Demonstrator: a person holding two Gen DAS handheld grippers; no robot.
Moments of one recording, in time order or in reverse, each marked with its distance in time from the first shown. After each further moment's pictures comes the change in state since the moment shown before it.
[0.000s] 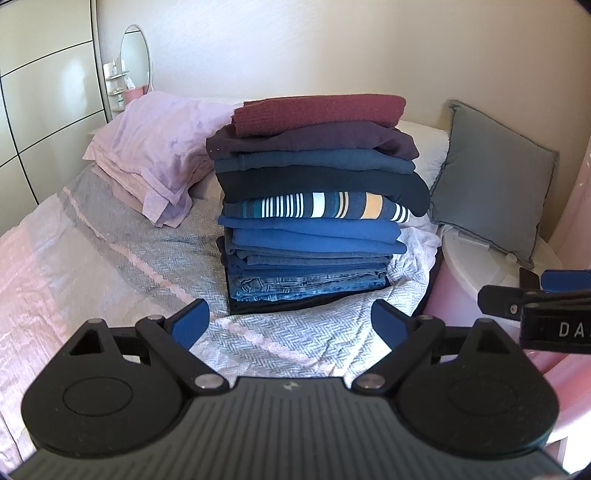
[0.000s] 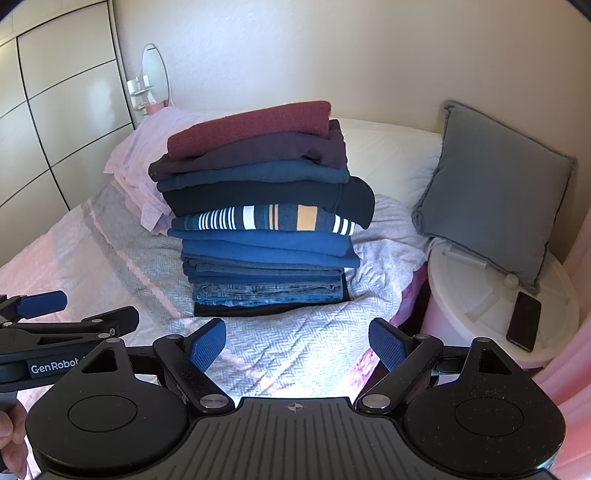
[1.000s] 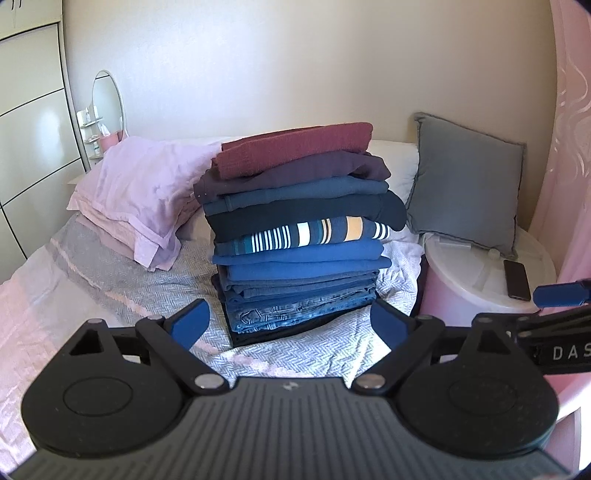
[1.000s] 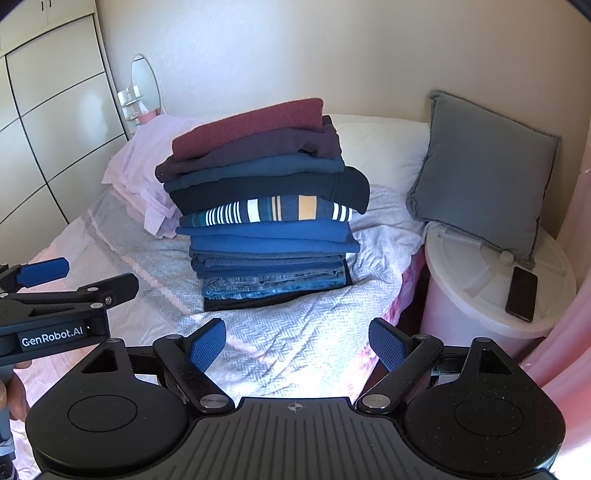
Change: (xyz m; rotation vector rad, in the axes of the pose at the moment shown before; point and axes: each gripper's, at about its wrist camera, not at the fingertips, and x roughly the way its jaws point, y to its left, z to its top) left arm -0.029 0.009 0.005 0.126 -0.096 -0.059; right arm -0.029 0.015 -0.021 0.069 -0.004 -0.008
